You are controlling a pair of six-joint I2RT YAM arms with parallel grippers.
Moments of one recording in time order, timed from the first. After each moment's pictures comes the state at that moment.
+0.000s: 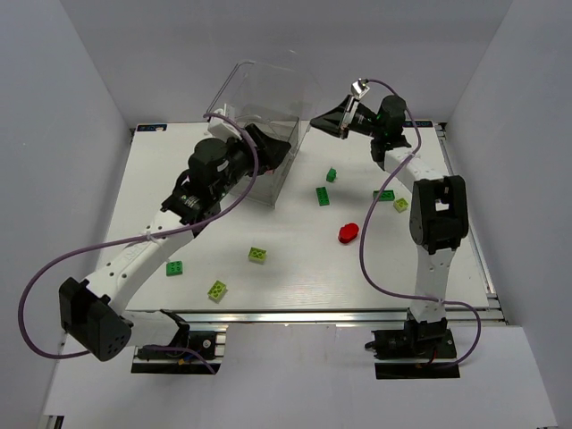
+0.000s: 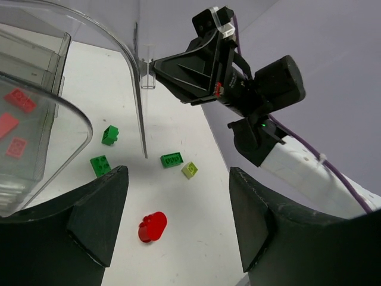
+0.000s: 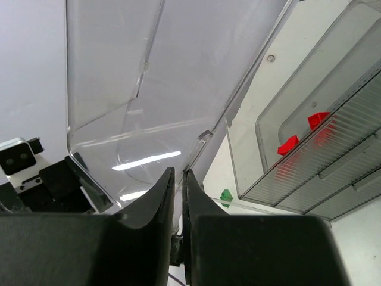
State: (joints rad) left arm -0.59 1.27 1.20 0.01 -0.03 -0.72; right arm 0.21 2.11 1.65 0.64 -1.02 1.30
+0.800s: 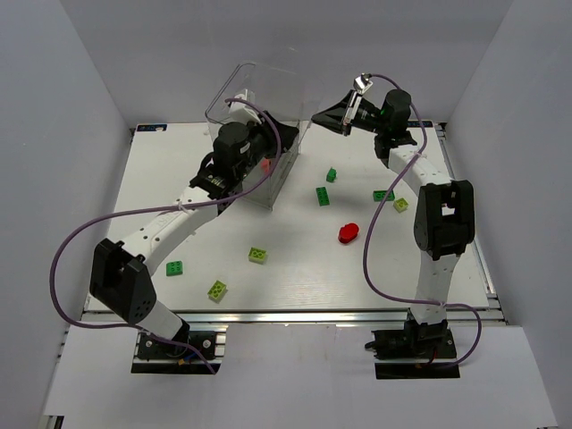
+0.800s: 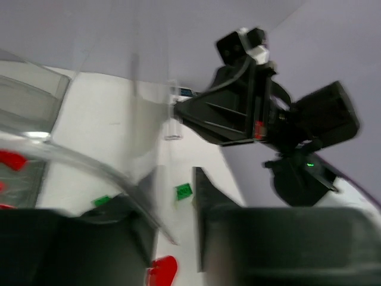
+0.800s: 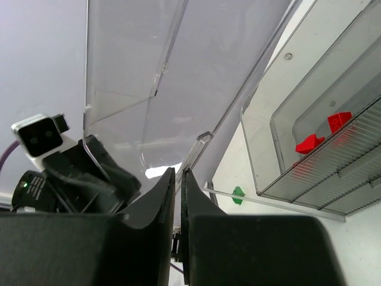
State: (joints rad) left arm -0.59 1.53 1.33 0.19 -0.03 -0.66; right arm 0.21 2.03 1.65 0.54 -1.02 1.30
